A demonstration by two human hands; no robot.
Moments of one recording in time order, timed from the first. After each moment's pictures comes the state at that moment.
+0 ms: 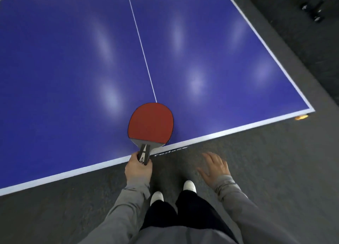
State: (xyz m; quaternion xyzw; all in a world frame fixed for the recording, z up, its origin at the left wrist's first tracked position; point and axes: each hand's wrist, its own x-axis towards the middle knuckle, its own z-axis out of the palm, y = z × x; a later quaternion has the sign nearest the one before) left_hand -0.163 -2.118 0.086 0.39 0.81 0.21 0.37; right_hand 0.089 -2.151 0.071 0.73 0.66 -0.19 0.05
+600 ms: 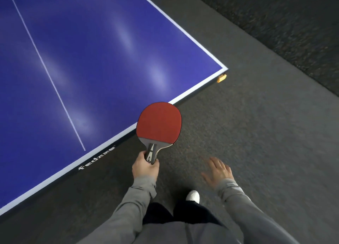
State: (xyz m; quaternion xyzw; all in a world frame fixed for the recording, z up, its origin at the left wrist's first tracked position) left_hand 0.117 -2.193 0.092 0.54 0.72 0.15 0.40; right_hand 0.327 -2.319 0.051 0.83 0.49 -0.26 0.04
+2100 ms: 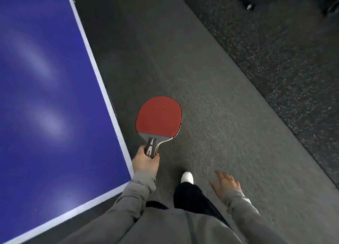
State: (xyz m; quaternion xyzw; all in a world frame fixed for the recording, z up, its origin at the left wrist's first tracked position) left_hand 0.728 -1.876 0.080 0.47 0.75 0.19 0.42; right_hand 0.971 -2.008 0.040 0.81 0.46 -0.33 0.16
